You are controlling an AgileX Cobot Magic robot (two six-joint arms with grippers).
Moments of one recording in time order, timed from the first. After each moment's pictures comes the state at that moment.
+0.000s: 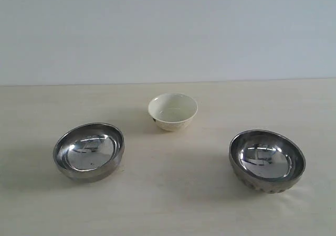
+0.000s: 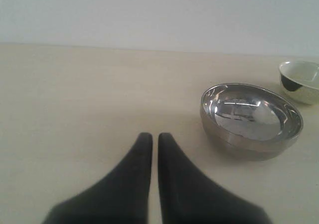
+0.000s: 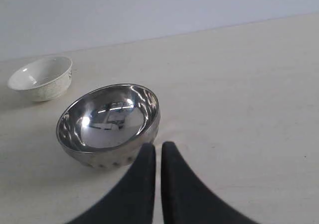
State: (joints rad) left arm 0.01 0.00 0.00 -0.09 0.31 0.04; right arm 0.12 0.00 0.00 -0.03 0.33 0.20
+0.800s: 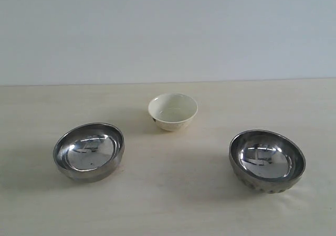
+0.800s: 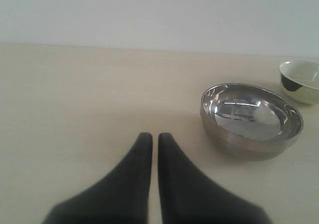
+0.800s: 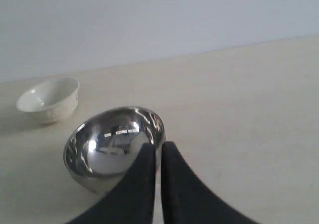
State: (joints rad) left arm 0.01 0.00 0.00 -0.09 0.31 0.04; right arm 0.12 0.00 0.00 -0.03 0.25 0.20
